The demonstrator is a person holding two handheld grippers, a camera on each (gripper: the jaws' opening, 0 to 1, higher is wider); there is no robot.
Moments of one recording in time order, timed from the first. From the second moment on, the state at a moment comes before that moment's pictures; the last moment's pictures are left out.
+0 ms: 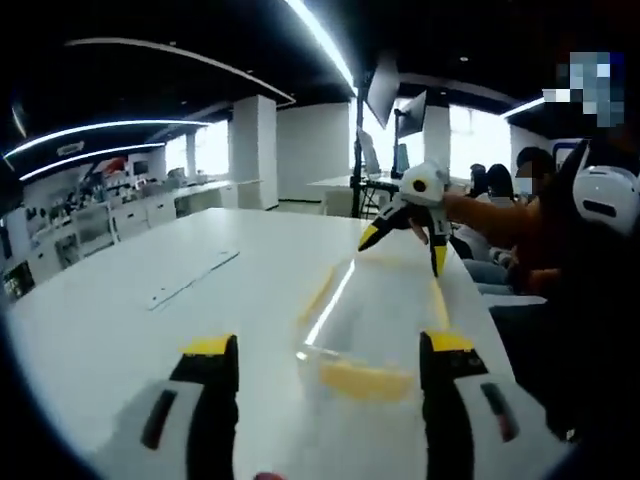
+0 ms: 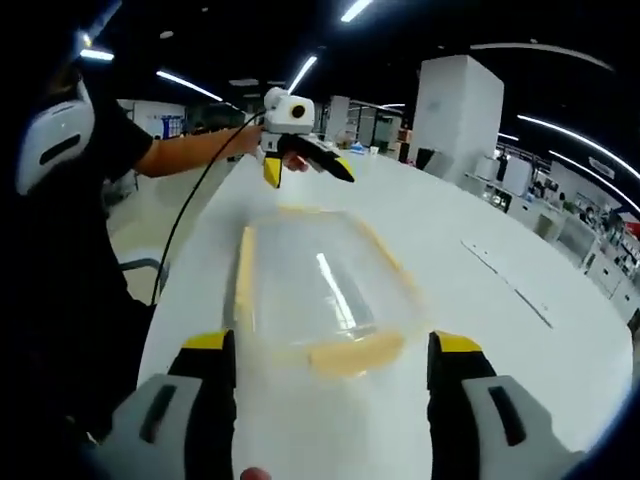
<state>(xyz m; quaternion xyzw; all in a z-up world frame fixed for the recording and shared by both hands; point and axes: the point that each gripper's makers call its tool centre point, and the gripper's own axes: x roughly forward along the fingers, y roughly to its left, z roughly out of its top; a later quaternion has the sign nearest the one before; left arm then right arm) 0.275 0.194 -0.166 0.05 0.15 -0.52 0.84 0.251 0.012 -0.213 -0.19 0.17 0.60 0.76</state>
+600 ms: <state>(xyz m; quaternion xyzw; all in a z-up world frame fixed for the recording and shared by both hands) 0.275 0.157 -0.205 -0.04 0.20 -0.52 0.83 0.233 0.039 -0.236 -0.12 0.13 0.48 0.86</state>
